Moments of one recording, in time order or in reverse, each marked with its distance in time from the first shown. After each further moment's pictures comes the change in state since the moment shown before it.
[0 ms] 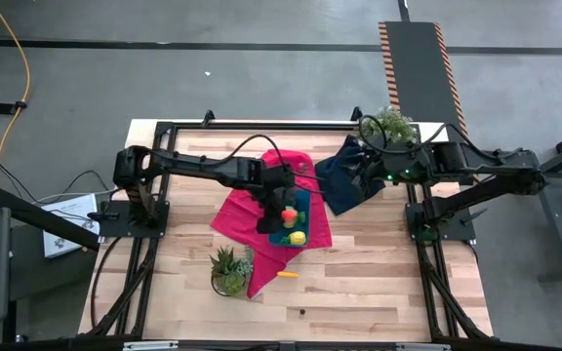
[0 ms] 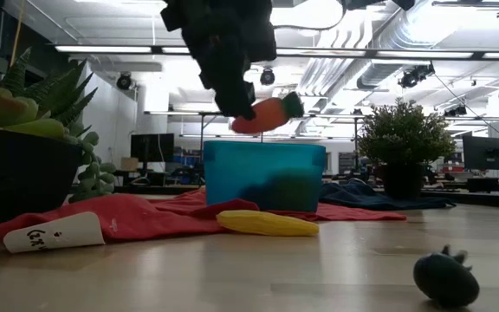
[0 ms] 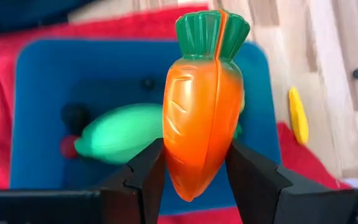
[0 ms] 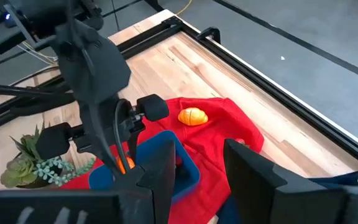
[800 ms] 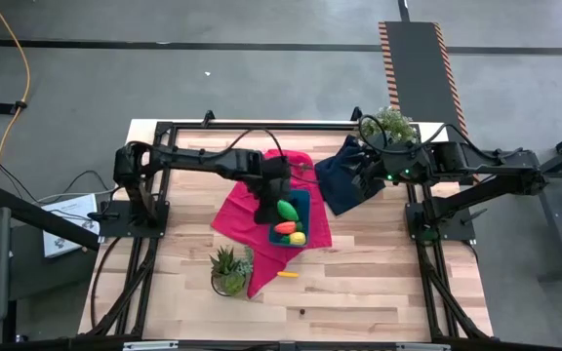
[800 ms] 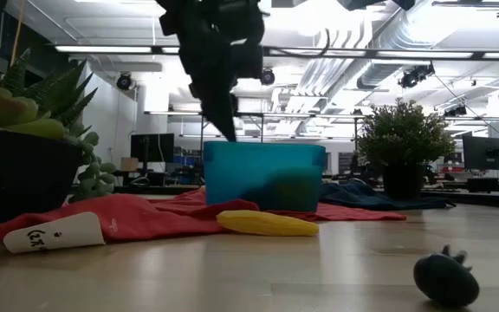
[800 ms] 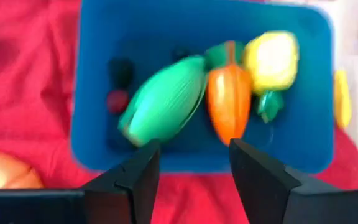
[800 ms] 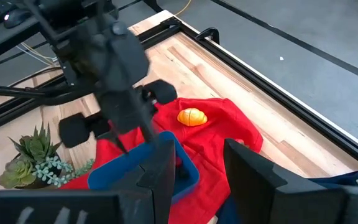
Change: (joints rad) left arm 0.076 -0.006 0.001 -0.114 -0.056 -0.005; right arm 0.000 0.000 0.000 0.000 0.006 0.000
